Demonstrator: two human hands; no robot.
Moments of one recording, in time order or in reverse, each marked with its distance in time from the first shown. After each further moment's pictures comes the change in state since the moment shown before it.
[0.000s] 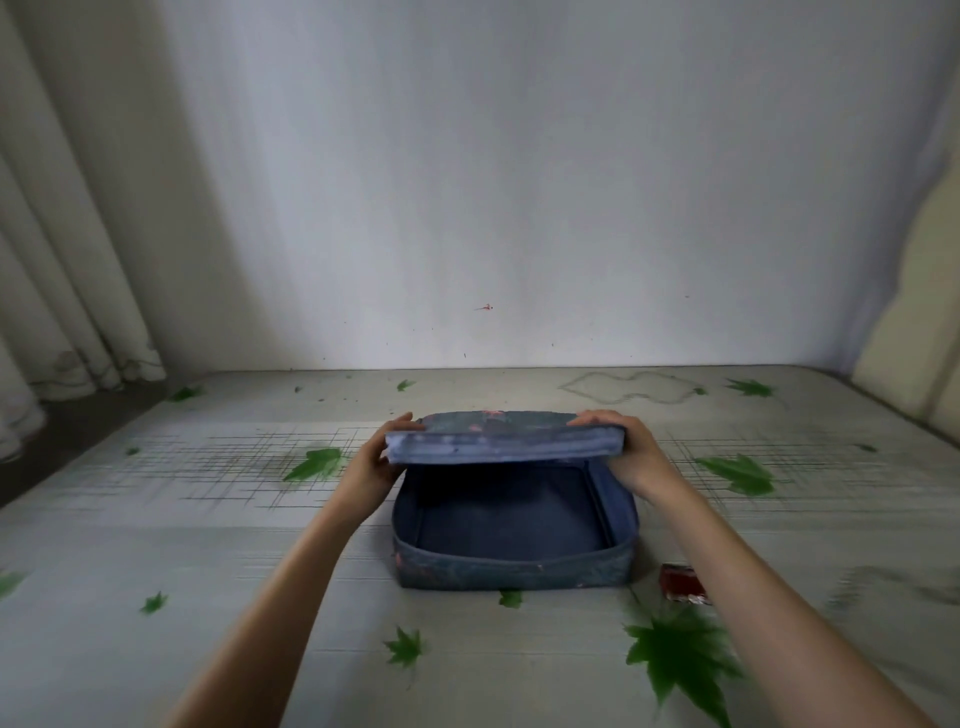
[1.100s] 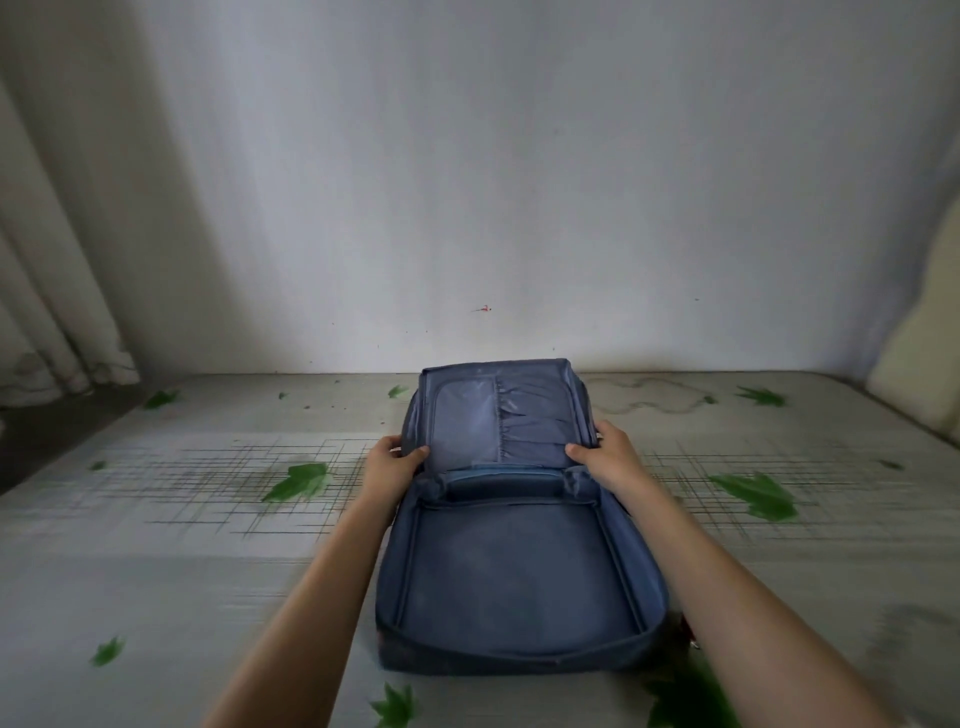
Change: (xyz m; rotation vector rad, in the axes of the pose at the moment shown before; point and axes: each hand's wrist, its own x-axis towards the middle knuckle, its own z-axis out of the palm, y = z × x) left_hand 0.053 -0.012 0.036 -0.200 0.299 -0.470; right_hand 0.055 0.033 0.030 -0.020 0.034 0.274
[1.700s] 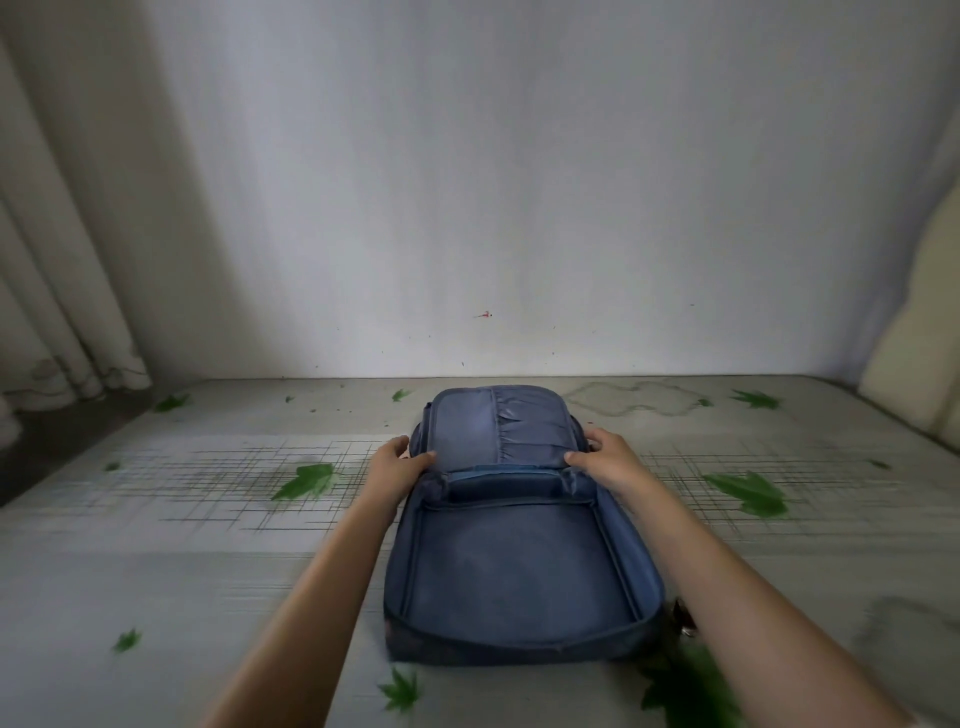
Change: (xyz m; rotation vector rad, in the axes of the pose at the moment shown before) left_hand -0.020 0.011 -0.008 0.077 -0.065 0.010; right_hand -0.014 -0.006 -0.007 -0.058 -0.091 0.033
